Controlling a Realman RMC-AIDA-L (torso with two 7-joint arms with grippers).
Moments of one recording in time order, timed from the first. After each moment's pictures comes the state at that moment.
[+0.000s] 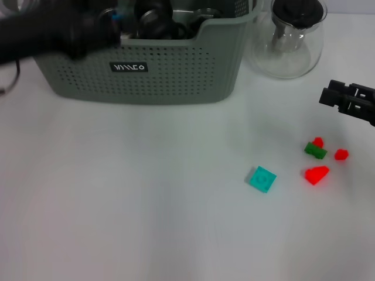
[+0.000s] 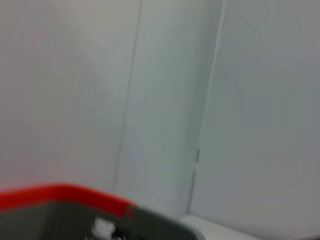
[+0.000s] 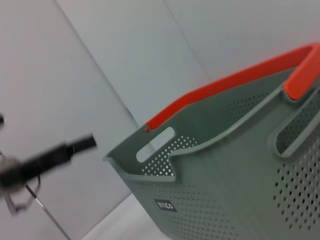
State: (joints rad) left arm -0.41 -2.17 0.65 1.17 1.79 1.67 -1.67; right arm 0.41 2.00 -0.57 -0.57 -1.87 -1.68 1.58
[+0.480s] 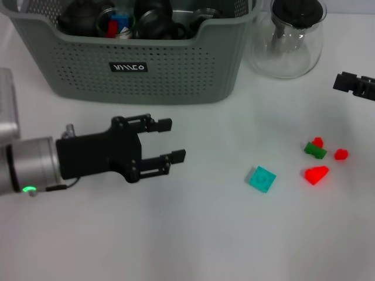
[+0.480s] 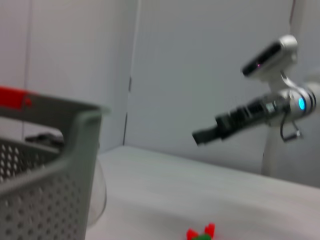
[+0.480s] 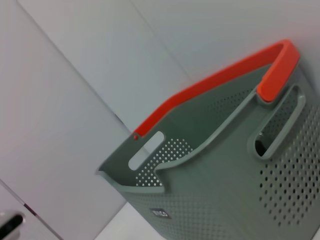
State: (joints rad) left arm -0.41 -2.17 0.66 0.59 1.99 1.62 -1.04; right arm 0.43 1.95 -0.57 -0.58 -1.87 -1.68 1.77
